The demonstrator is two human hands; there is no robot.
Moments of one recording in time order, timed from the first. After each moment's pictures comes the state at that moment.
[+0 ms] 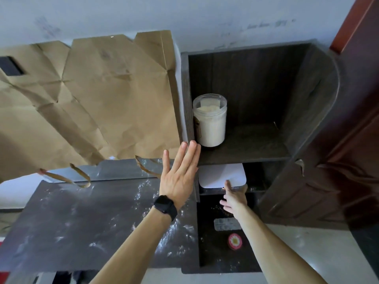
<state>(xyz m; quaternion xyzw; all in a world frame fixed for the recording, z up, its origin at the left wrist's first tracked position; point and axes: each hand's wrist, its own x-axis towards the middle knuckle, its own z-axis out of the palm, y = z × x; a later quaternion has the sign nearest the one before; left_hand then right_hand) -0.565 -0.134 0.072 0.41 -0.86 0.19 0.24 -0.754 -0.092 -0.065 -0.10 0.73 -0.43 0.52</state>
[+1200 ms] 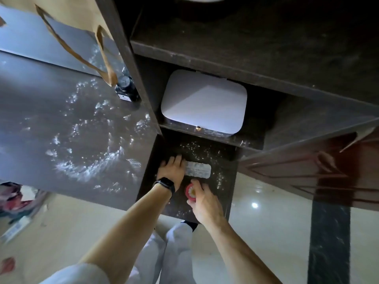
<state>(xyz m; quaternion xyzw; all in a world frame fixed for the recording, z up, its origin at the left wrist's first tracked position) -0.670 -0.068 -0.255 0.56 -0.78 -0.19 -0.24 -0.796 0.021 -0.235 -0.61 0.70 0.08 0.37</state>
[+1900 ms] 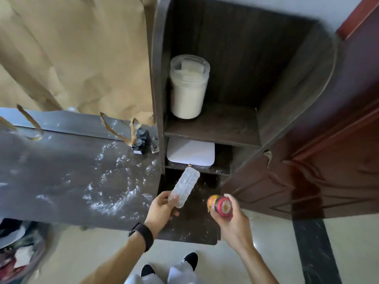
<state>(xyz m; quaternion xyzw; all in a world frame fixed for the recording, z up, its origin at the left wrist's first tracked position) -0.611 -0.005 -0.045 0.60 -0.38 -0.66 0.25 -0.826 0.077 -0.031 -0.41 0.80 -0.27 0.34</state>
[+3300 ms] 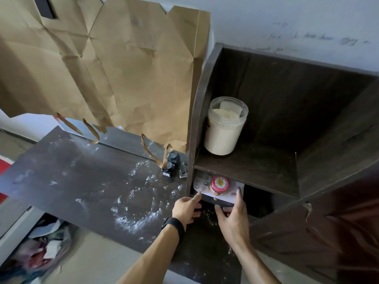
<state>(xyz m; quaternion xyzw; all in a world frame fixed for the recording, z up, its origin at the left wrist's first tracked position) -0.639 -0.095 -0.036 0.68 -0.24 -0.64 0.26 -0.796 -0.052 -0.037 -0.54 0.74 -0.30 0.25</state>
